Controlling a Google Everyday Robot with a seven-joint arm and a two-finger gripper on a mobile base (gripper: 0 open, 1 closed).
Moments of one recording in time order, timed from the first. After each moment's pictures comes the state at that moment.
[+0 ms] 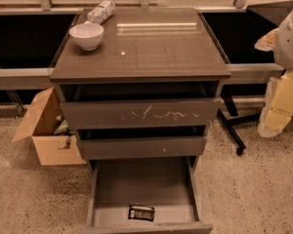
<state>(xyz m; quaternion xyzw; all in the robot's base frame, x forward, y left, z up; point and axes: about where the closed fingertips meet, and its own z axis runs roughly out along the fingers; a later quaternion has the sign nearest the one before) 0.438 -0.217 0.976 -0.60 0.78 -0.03 0.16</state>
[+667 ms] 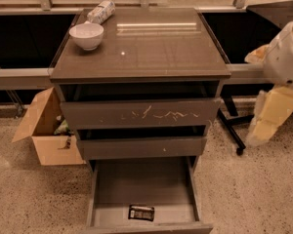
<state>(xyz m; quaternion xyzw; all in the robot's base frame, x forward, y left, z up) 0.445 -0.209 0.944 -0.61 0.77 0.00 0.18</state>
